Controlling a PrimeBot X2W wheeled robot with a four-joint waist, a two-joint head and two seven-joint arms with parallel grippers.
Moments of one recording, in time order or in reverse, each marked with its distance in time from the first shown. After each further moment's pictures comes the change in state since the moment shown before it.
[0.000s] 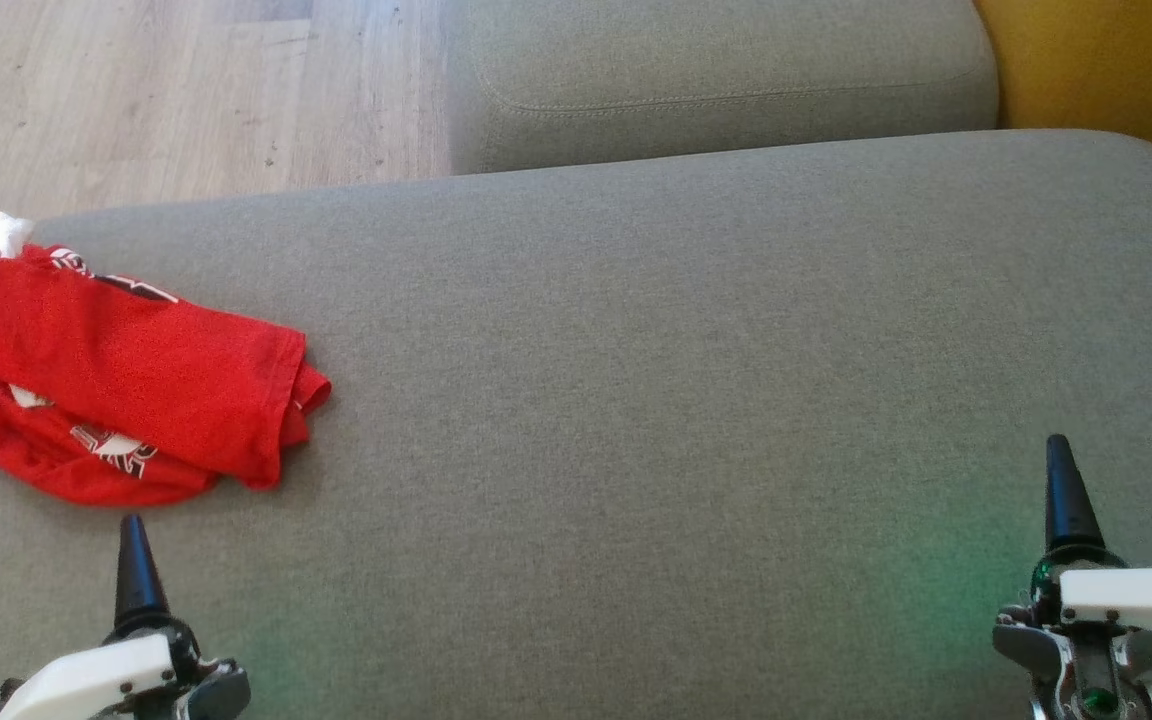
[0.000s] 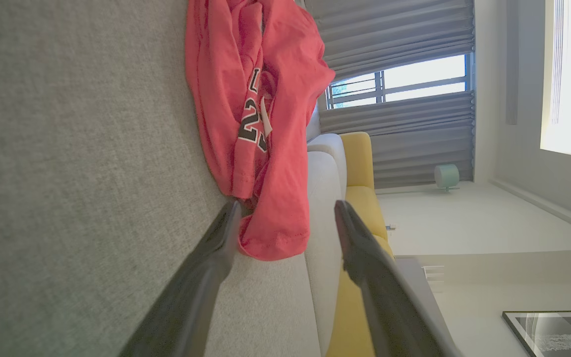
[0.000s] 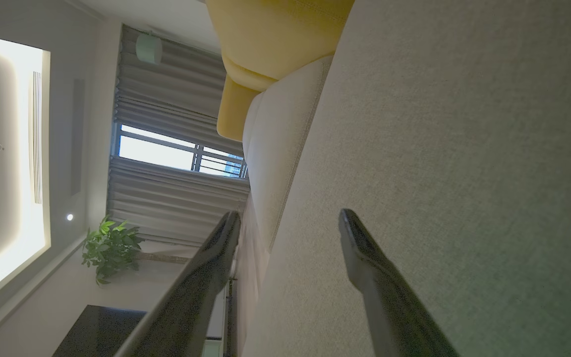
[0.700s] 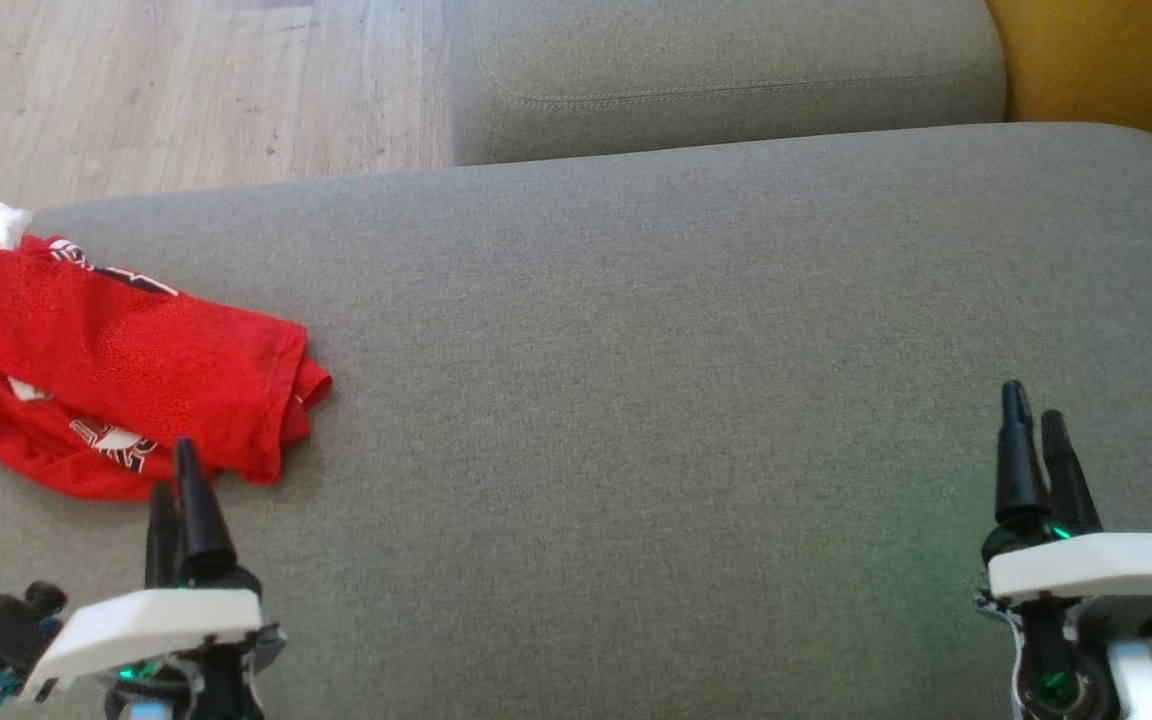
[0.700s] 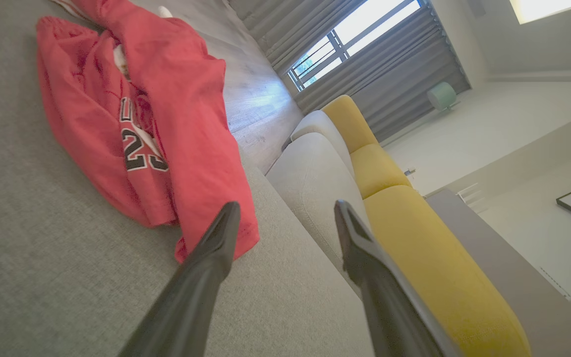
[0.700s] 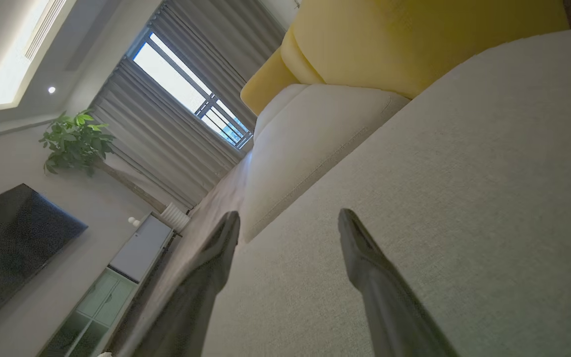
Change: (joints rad) left arm 0.000 0.000 -0.104 -0.167 0.454 0.089 -0.057; right arm -0.003 0.000 0.058 -0.124 -0.506 0.000 -0.061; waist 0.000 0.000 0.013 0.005
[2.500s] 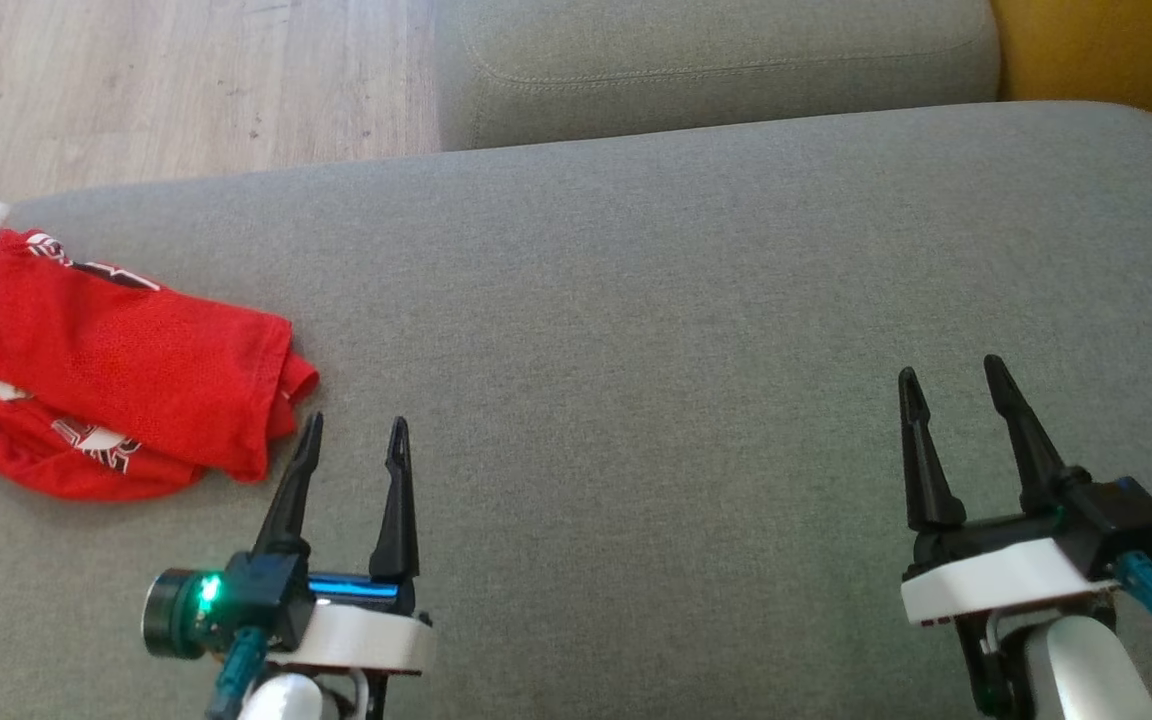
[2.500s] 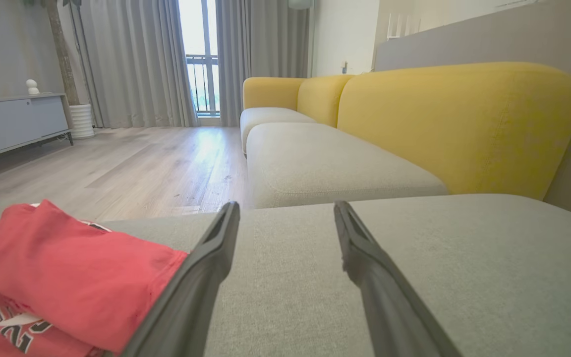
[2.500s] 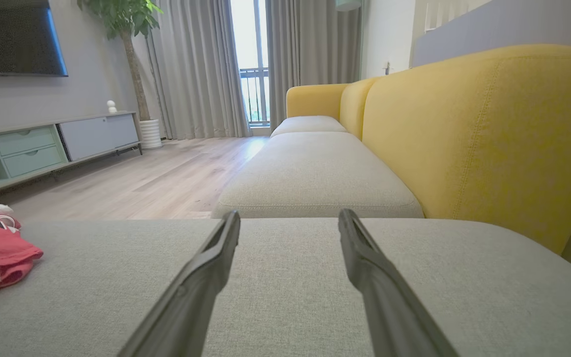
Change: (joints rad) left arm -0.055 0.134 -0.408 -0.004 0.749 0.226 -0.154; right arm -0.002 -0.001 0.091 -0.071 -0.736 0.000 -0.154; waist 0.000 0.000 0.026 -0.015
